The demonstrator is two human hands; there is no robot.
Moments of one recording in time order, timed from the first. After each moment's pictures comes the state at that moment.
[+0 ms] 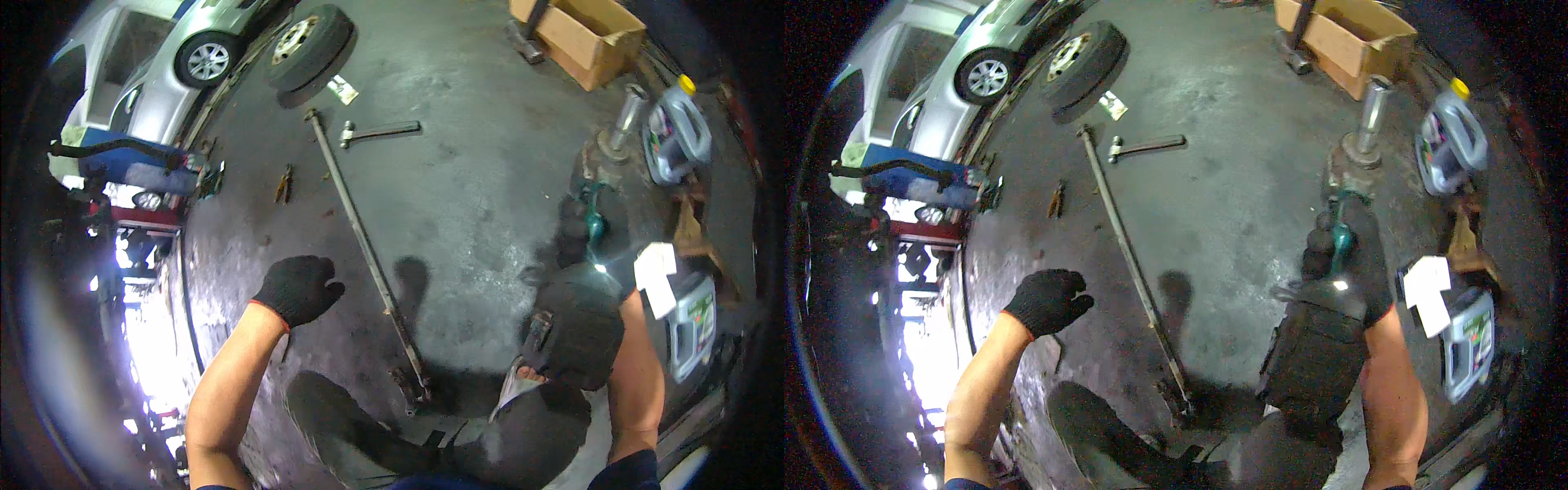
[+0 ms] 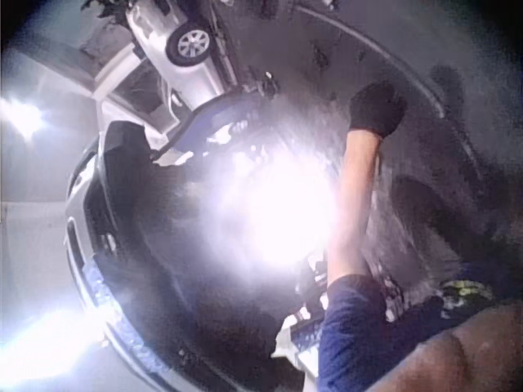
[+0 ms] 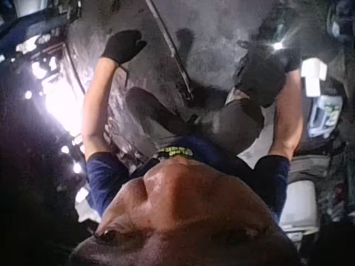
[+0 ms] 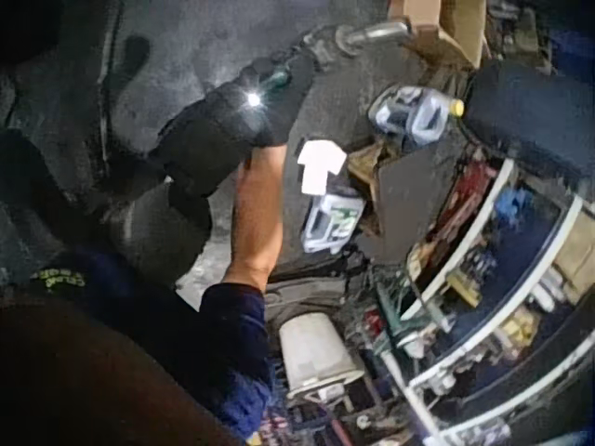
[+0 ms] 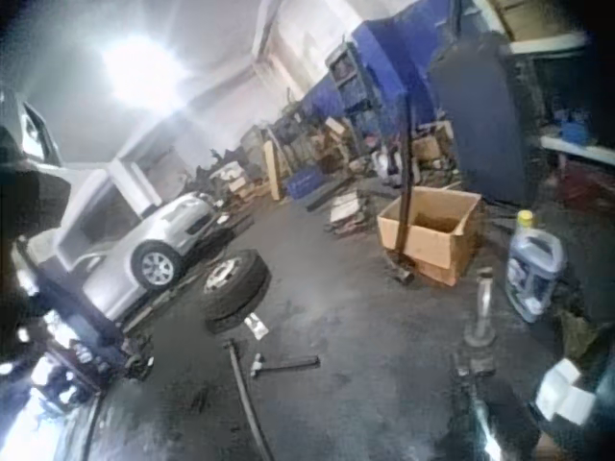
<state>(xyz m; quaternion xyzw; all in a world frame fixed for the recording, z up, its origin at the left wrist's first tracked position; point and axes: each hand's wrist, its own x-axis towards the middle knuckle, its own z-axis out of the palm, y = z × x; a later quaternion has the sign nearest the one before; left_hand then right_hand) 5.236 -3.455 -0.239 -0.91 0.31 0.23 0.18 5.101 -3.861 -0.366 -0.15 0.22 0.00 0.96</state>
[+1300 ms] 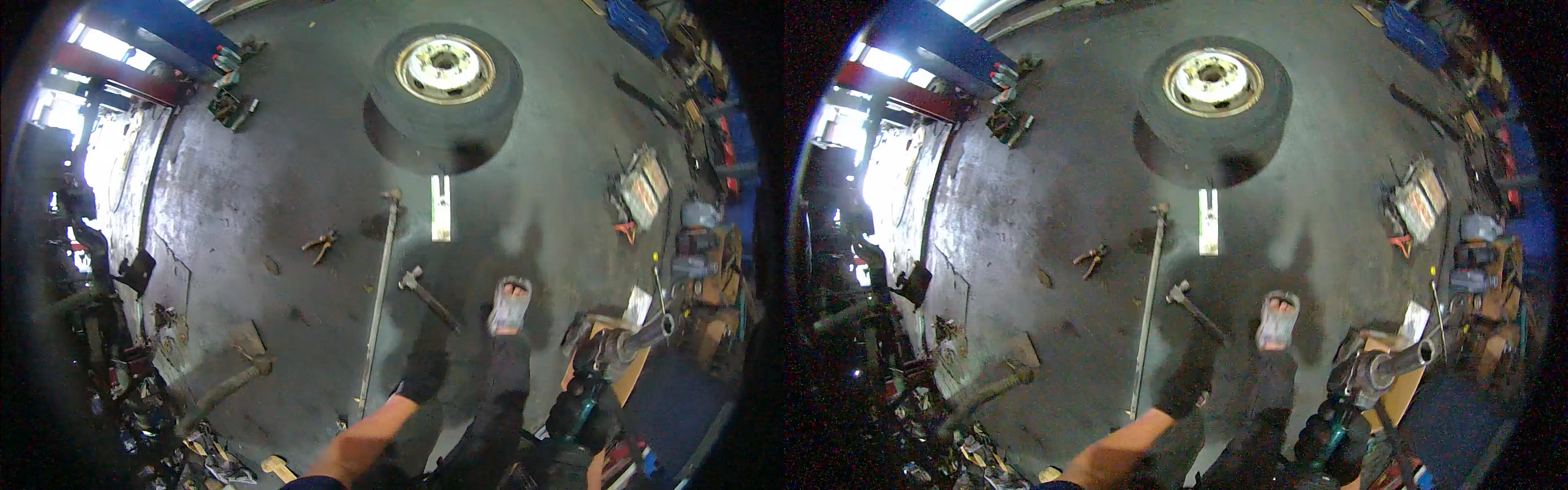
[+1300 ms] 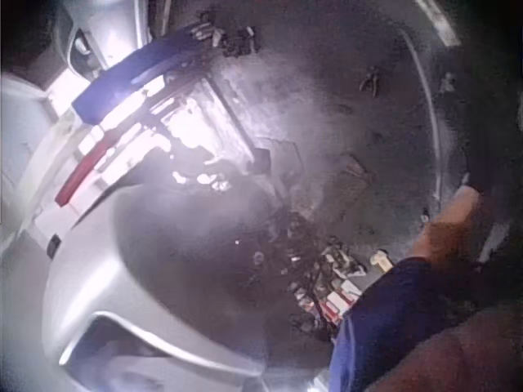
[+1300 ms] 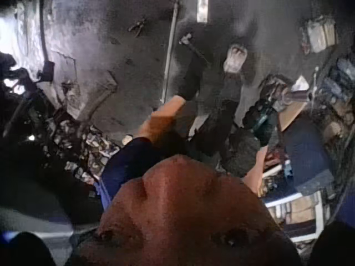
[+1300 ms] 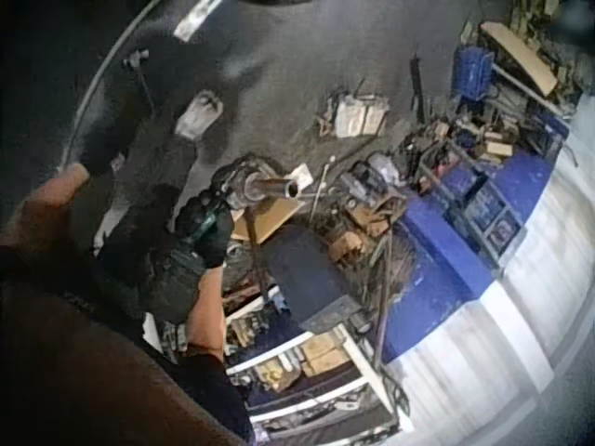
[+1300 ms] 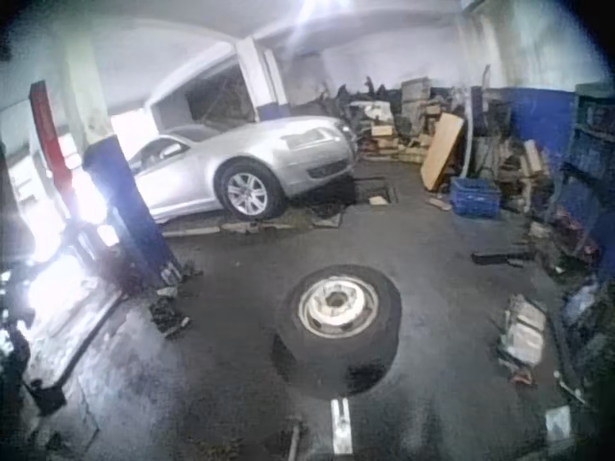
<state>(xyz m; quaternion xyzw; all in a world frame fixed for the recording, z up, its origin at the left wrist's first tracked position) 5.669 -3.528 -0.269 -0.92 -0.01 0.26 -0.28 5.774 -3.837 -0.019 -0.25 0.31 0.32 0.86</state>
